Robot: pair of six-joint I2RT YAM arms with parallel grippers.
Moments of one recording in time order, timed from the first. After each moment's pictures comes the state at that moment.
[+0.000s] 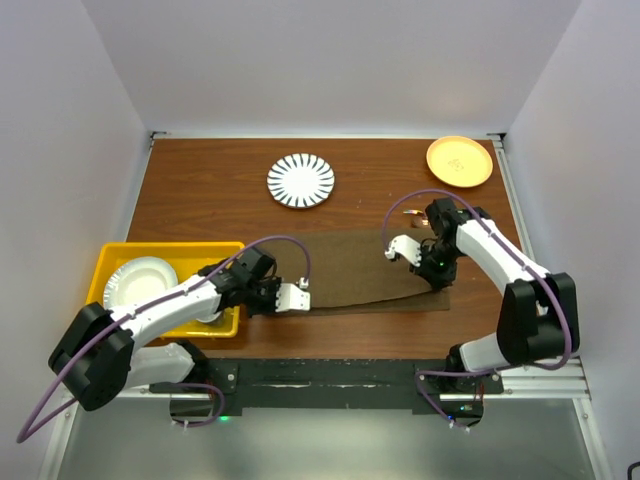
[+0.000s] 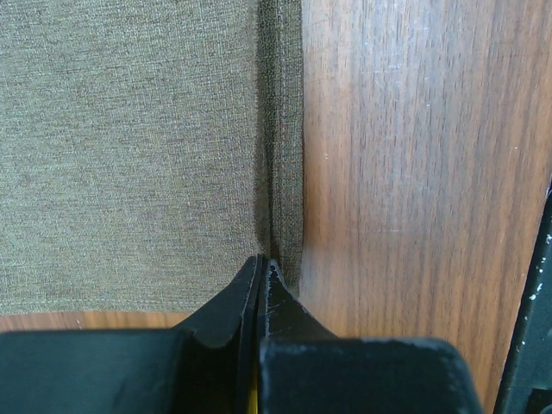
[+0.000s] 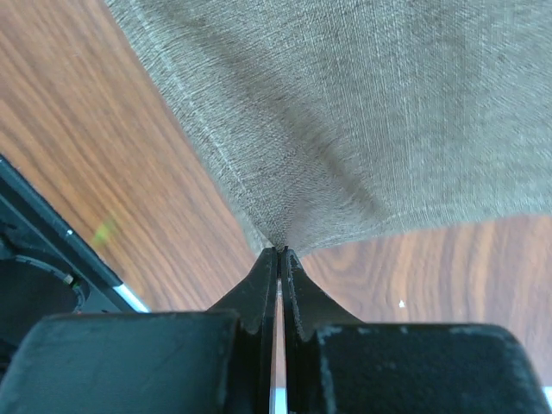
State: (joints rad) left arm -0.69 1.20 0.59 -0.51 0.30 0.85; right arm 0.19 1.47 0.98 -1.10 -0.15 -1.07
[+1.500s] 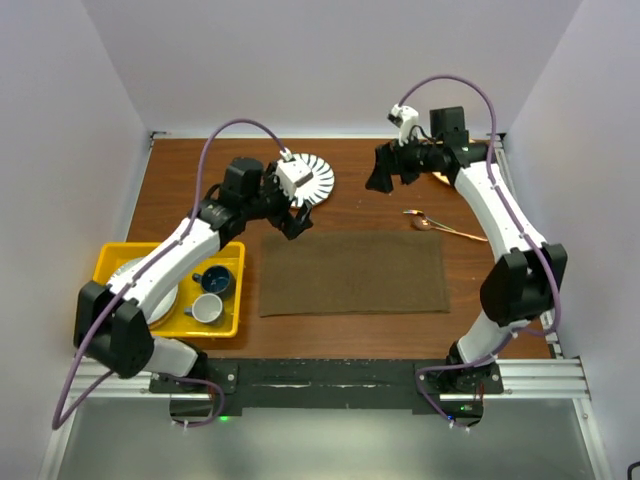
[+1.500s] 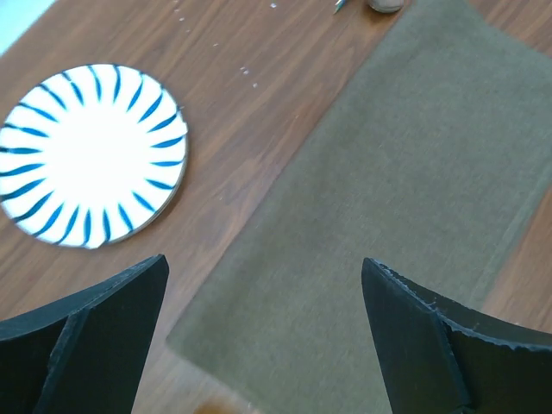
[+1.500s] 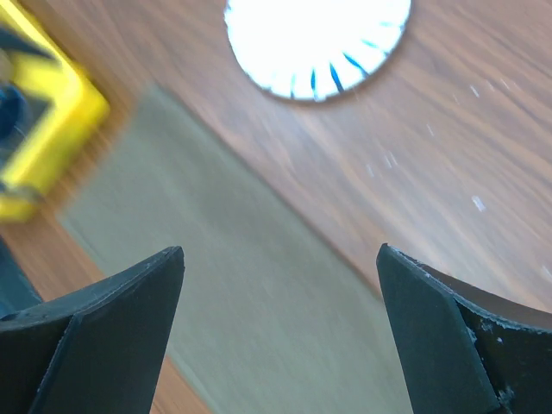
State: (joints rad) left arm -0.48 1.38 1.13 -0.29 0.37 0.24; right arm 0.19 1.68 1.63 -0.72 -0.59 -0.19
